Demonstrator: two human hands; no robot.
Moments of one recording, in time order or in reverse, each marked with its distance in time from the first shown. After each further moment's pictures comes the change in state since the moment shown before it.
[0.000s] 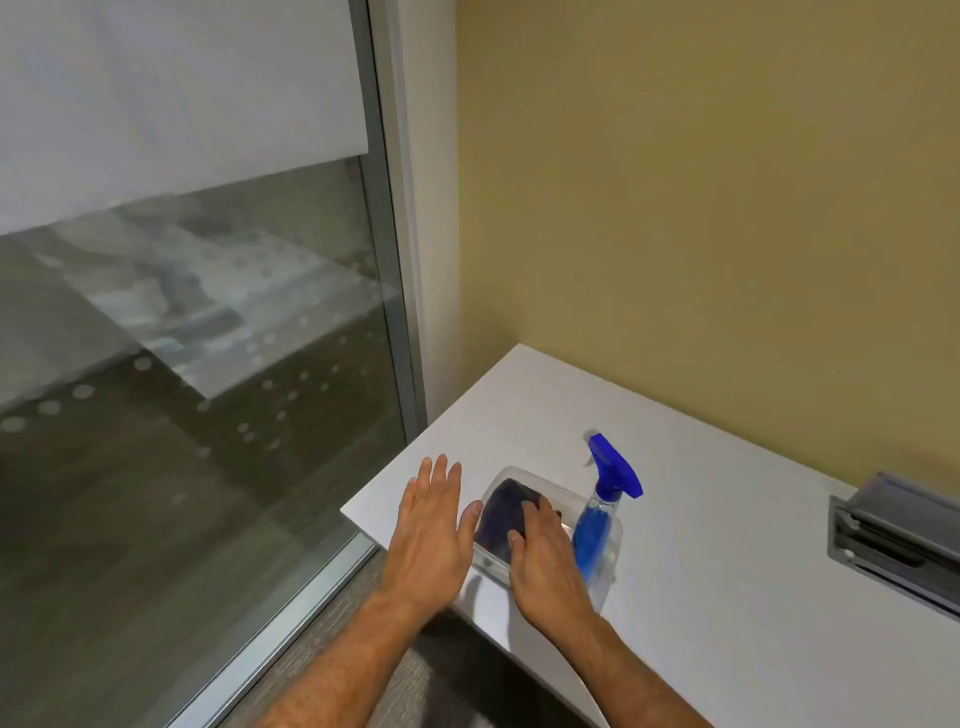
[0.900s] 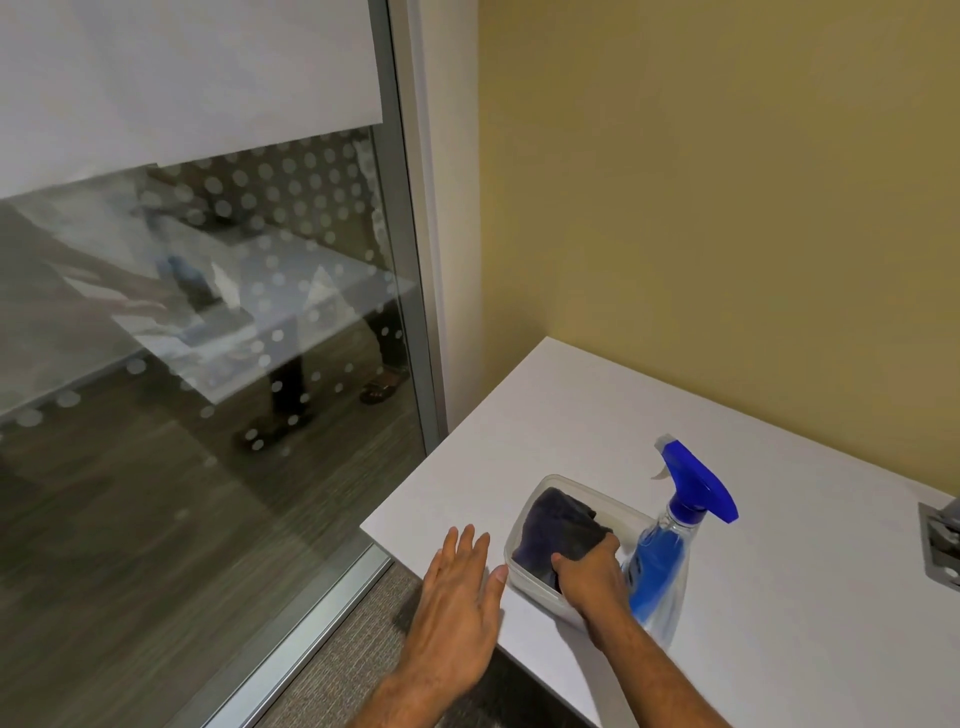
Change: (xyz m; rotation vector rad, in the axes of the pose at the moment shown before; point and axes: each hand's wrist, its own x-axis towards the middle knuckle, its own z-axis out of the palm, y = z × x) left_hand 0.000 -0.073 0.061 -0.104 -0.158 -0.038; right_hand 0.065 0.023 0.060 0.441 0.084 0.633
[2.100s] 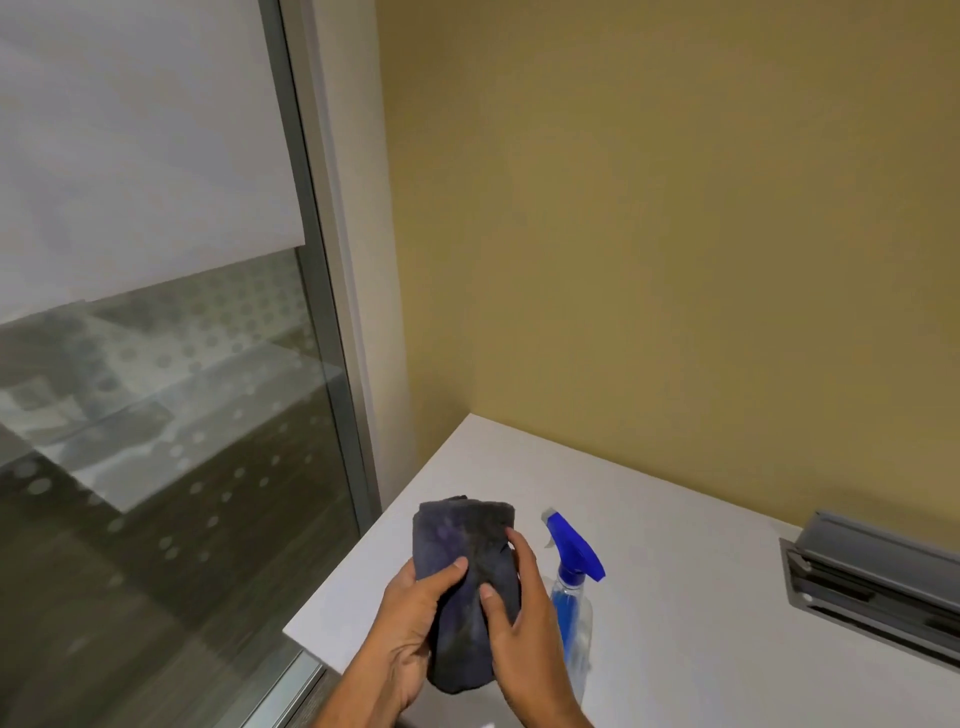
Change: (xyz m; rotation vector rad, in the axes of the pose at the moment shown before) left_hand 0.018 0.132 -0.077 -1.248 -0.065 -0.444; right_hand -0.082 -0.042 -0.081 0.411 -0.028 -0.600
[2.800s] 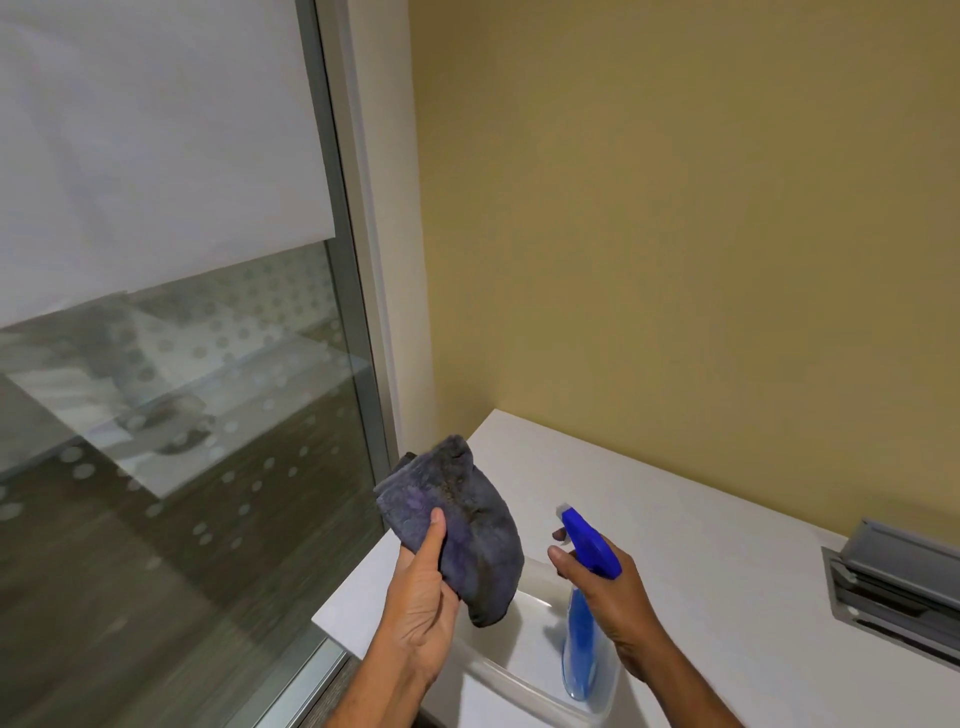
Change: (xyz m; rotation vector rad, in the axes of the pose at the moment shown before) left_hand 0.010 0.018 -0.006 -0.499 -0.033 0.114; right_hand 0.060 0.027 -0.055 0.140 -0.003 0.215
